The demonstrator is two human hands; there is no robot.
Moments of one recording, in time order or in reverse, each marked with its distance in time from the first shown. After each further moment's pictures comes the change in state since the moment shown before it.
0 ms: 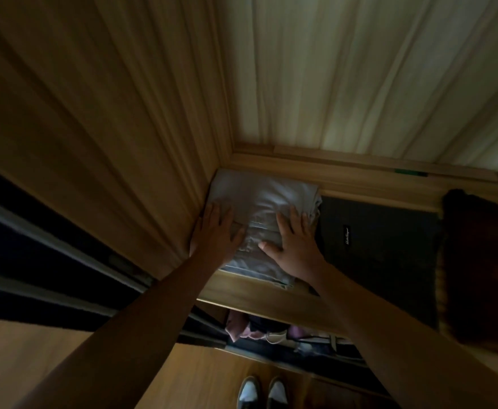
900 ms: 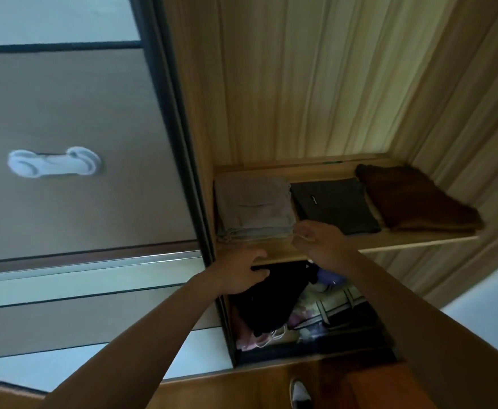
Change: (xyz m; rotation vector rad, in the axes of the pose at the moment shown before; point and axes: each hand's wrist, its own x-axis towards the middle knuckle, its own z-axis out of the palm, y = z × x) left_hand -0.209 -0.070 -0.096 -0.357 -0.316 0.656; right_hand -0.244 -0.171 -0.018 0.285 0.261 0.302
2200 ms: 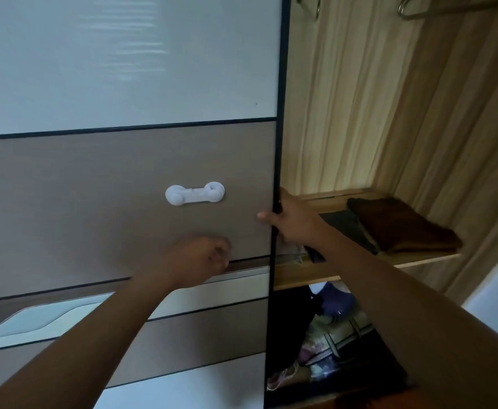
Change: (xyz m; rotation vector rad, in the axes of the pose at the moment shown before) left_hand -0.134 -0.003 -0.149 0.293 0.209 0.013; right_hand -0.030 -0.170 -0.005 0.080 0.227 -0.345
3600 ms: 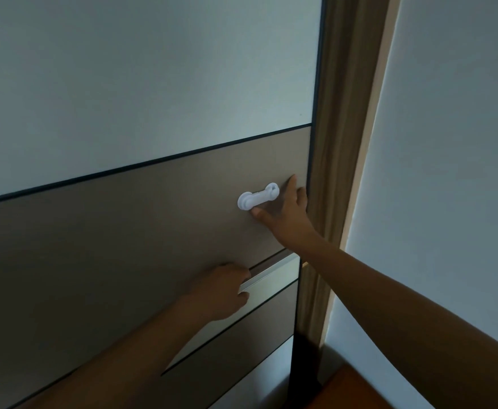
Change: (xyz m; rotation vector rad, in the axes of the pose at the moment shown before) left_hand 0.248 0.341 0.151 0.110 -0.102 0.524; right_hand -0.069 0.250 -0.293 -0.023 0.627 0.382
